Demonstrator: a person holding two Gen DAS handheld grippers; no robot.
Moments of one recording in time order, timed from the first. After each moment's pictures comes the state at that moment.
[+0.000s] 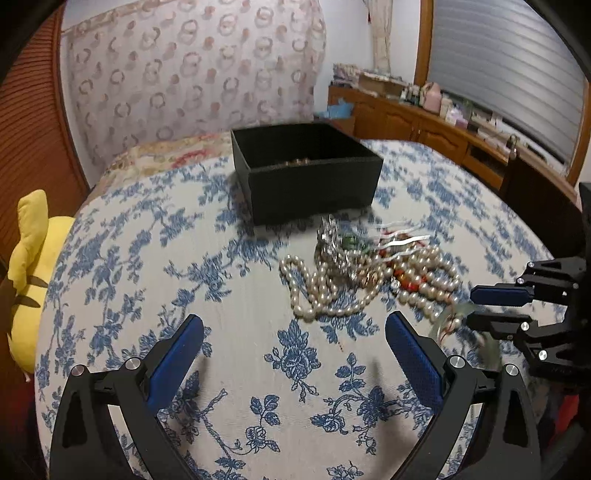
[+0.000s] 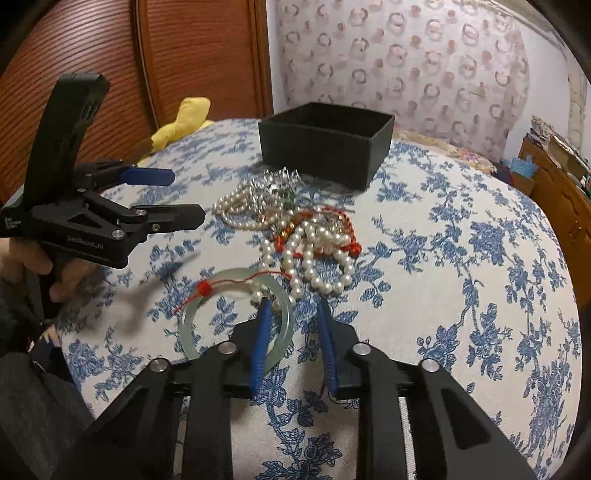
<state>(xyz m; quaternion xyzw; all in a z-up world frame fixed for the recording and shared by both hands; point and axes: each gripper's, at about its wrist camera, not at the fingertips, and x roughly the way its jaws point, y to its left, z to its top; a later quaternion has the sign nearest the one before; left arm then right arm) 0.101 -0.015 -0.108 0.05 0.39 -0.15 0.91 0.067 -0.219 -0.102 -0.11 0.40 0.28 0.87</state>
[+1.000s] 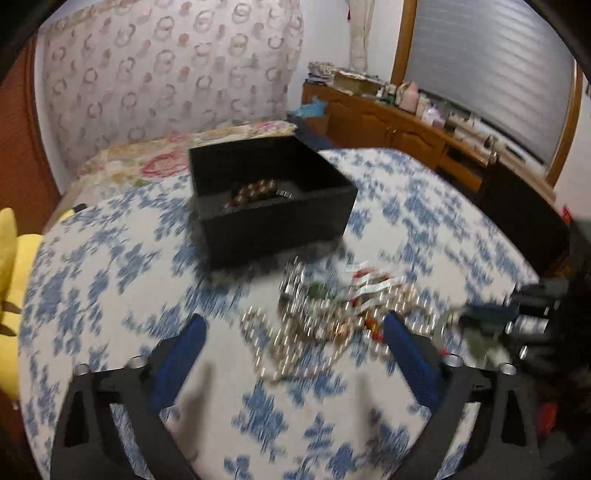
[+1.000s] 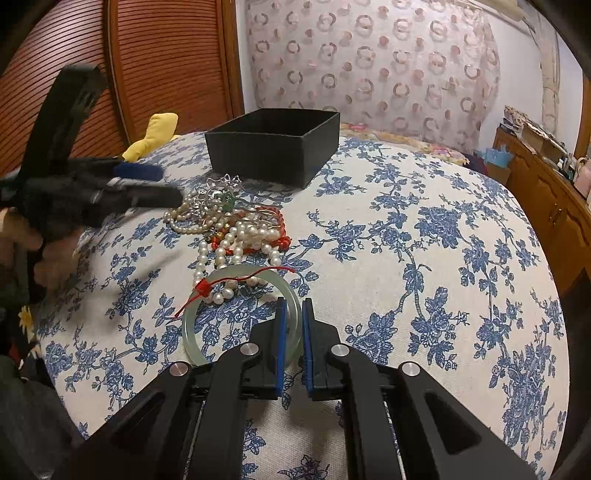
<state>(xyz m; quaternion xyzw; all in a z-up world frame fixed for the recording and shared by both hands) 0.142 -0.035 -0.091 0.03 0.40 -0.21 0.89 0.077 -0.259 -0.103 -0.08 0.39 0.23 0.89</state>
